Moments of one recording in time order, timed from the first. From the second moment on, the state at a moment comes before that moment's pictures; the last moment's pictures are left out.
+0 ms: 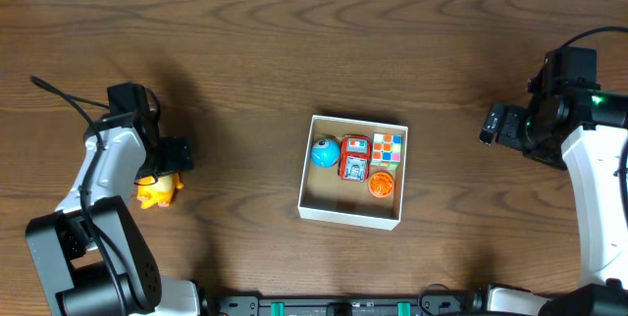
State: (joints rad) left arm 0.27 1.64 0.95 -0.74 -0.15 -0.04; right arm -0.15 1.43 1.25 -1.15 0.02 0.24
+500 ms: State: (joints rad) left arm 0.27 1.64 0.94 -0.74 -0.14 -0.04; right arm -0.15 1.43 1.25 -1.15 0.02 0.24
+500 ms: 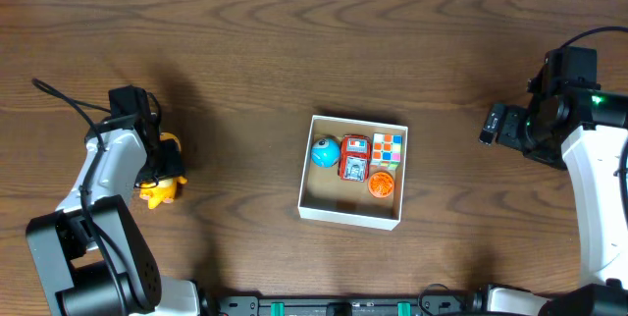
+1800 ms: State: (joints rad) left arm -0.54 1.23 1.00 -0.75 0.18 0.25; right arm 0.16 1.70 1.25 -1.07 -0.21 0.13
